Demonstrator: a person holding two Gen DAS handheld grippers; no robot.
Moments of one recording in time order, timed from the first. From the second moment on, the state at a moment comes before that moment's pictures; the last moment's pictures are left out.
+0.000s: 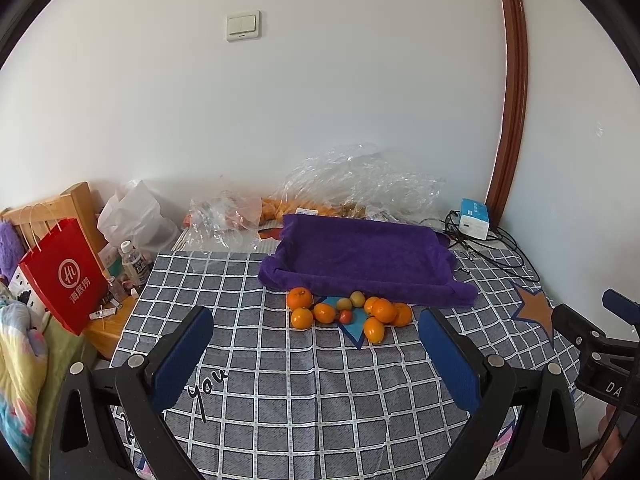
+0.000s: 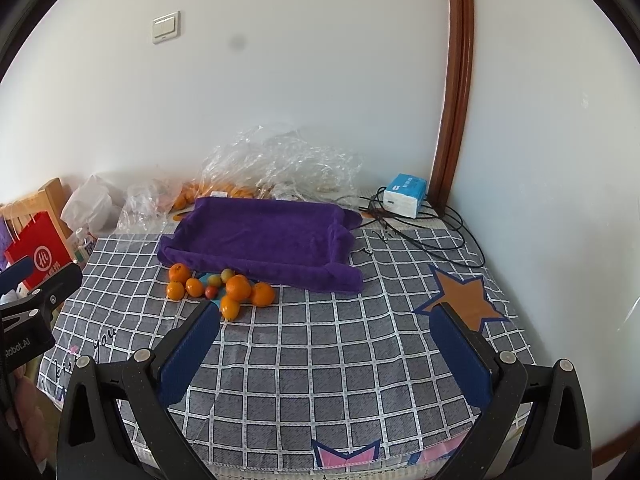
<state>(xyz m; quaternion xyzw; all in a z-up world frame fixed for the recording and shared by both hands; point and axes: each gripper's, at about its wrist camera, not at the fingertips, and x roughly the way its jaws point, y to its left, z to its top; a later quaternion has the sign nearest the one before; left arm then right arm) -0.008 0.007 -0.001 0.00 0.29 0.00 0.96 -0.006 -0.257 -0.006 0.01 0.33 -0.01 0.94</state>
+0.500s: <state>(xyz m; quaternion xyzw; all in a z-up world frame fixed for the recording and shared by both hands) -0.005 0.008 -0.004 0.00 0.29 0.00 0.96 -0.004 -0.252 -0.003 0.01 0.33 -0.01 0.94</state>
